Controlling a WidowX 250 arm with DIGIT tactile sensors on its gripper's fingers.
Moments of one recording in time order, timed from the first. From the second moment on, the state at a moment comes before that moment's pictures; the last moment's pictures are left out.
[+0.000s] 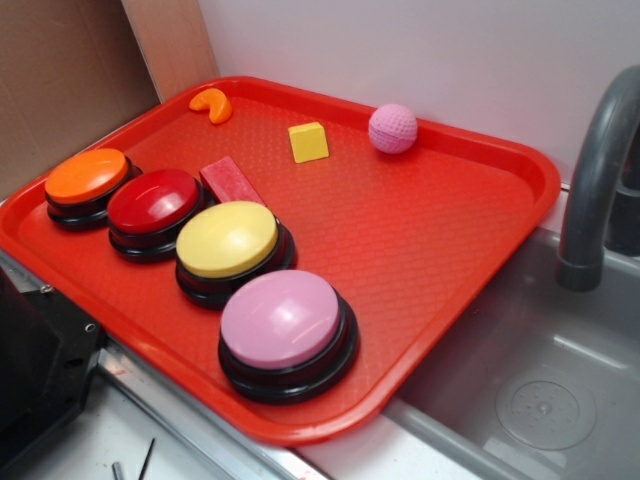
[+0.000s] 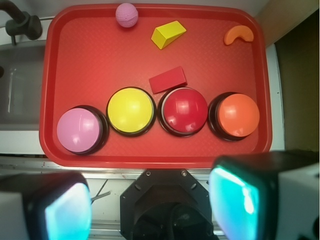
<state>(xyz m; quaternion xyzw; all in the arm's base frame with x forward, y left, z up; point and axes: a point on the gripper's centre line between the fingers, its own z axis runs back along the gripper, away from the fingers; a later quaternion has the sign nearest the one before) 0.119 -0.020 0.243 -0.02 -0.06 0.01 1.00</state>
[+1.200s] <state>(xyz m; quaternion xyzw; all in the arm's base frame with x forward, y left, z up) 0.207 -0.013 0.172 -0.03 -0.08 0.34 0.94</state>
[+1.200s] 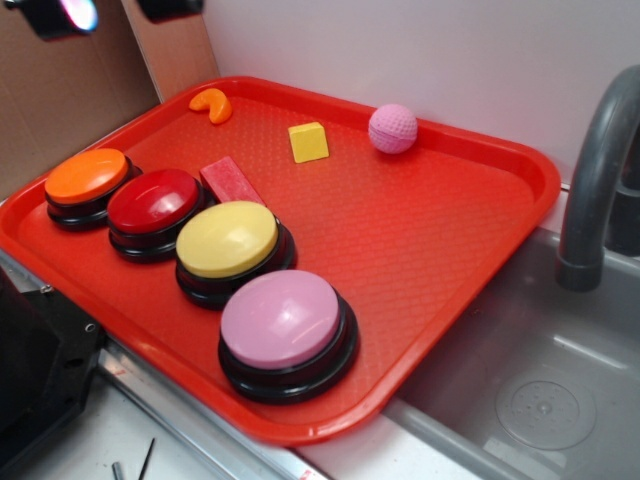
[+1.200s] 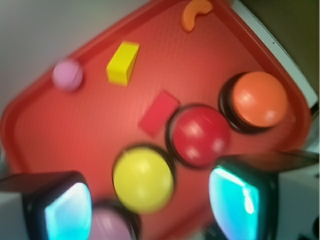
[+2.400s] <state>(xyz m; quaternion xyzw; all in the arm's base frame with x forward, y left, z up) 0.316 0.029 0.047 0.04 -0.08 0.49 0.87</state>
